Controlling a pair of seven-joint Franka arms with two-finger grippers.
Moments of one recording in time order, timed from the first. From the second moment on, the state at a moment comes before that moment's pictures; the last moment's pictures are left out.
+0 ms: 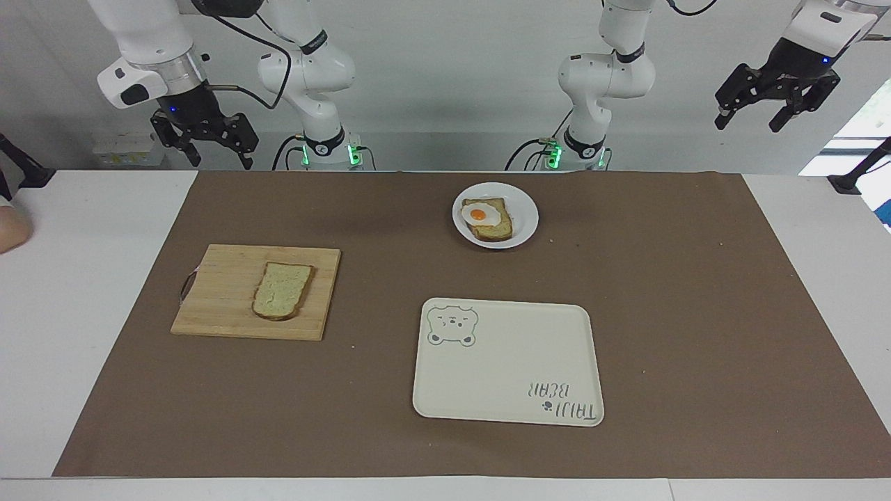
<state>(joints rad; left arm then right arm) -0.16 -0.06 0.19 -1.37 -0.02 1.29 0.11 0.08 -0.15 -0.12 -1.71 -0.02 1.56 0.06</state>
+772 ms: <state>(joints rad) -0.16 -0.06 0.17 -1.37 -0.03 1.28 0.11 0.09 -0.14 -0.11 -1.69 -0.02 1.56 0.06</state>
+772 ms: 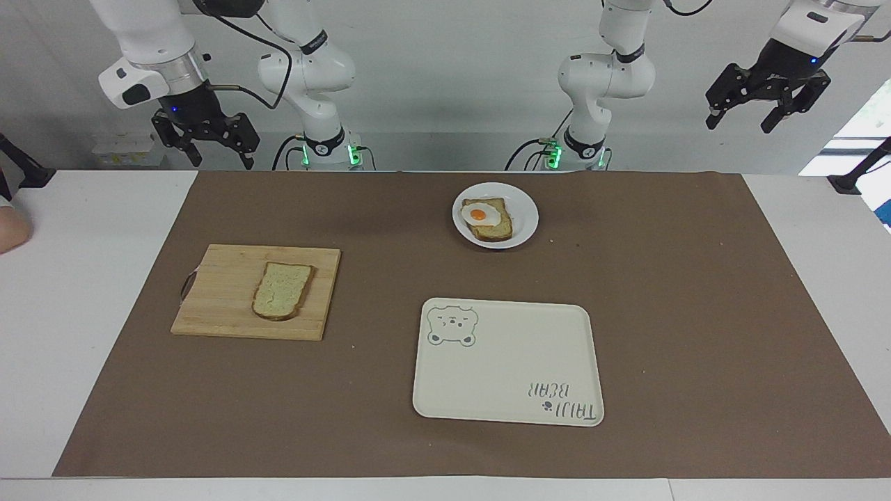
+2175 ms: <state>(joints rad) -0.16 -0.06 0.18 -1.37 -0.03 1.26 0.11 0.06 -0.10 -0.12 -1.80 -0.02 1.76 0.02</state>
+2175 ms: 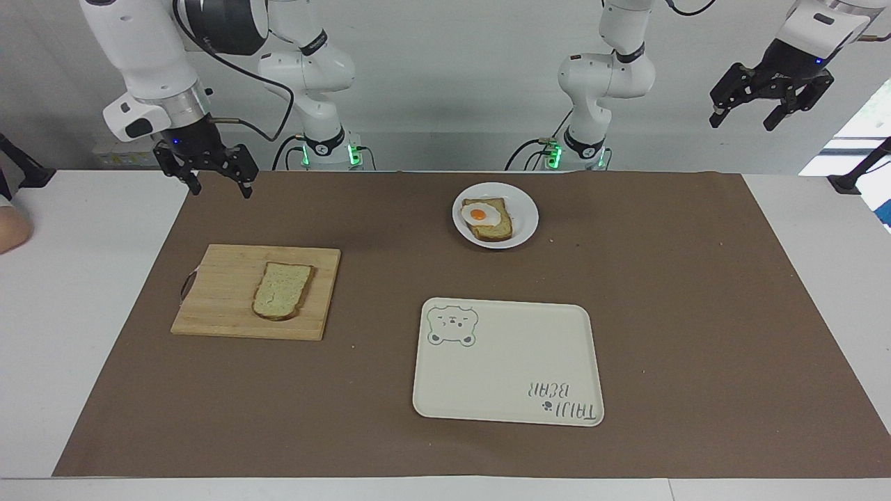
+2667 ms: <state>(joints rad) -0.16 -0.07 0.19 -1.37 -0.03 1.26 0.11 0.04 0.04 -0.12 -1.82 0.00 1.90 0.01</state>
